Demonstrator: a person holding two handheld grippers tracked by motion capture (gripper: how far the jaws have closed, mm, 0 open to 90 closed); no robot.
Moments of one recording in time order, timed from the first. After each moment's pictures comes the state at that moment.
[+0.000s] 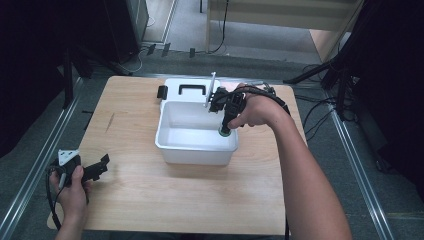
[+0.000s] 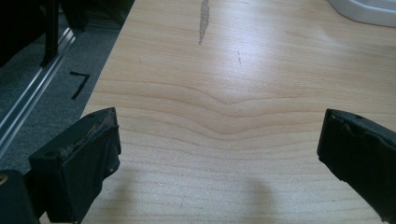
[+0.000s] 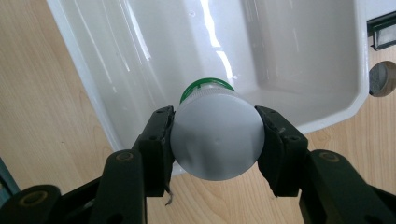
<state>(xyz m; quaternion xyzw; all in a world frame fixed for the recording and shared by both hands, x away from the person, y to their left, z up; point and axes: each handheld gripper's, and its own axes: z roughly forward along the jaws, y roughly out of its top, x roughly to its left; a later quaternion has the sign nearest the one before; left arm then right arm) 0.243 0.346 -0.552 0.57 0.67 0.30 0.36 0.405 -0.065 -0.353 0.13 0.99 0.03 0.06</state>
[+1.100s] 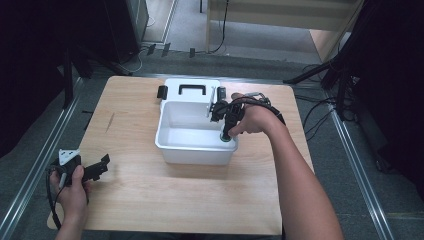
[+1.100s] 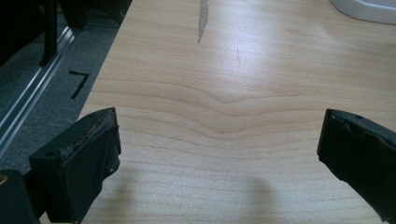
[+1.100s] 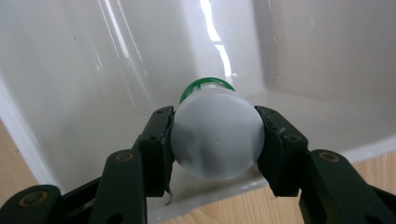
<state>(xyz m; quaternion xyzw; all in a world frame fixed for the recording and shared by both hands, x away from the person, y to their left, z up) 0.244 0.346 -0.553 0.58 0.67 0.30 0.36 0.416 -0.070 -0.403 0.12 0.99 0.02 0.07</state>
